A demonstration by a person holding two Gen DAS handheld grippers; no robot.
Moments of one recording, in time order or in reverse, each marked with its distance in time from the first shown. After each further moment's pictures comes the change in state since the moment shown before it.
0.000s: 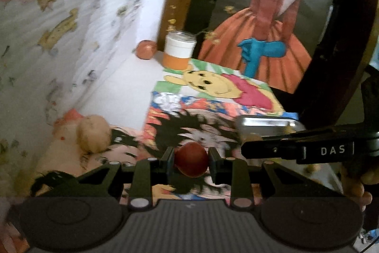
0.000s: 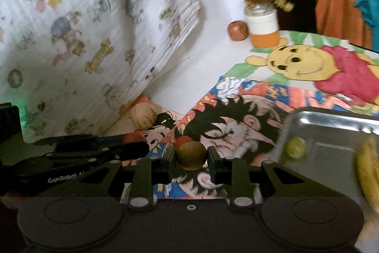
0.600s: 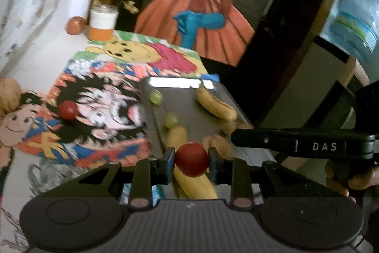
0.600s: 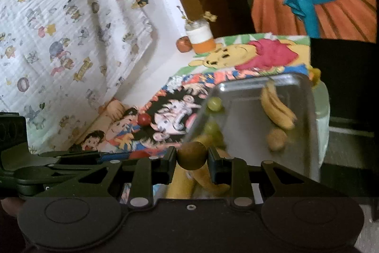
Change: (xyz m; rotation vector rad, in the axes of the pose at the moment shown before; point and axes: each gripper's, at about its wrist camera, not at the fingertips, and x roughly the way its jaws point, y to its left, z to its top) left arm -0.004 -0.111 -0.054 0.058 0.106 -0.219; right arm -0.119 -0.045 -0.095 0.125 -0.106 -0.135
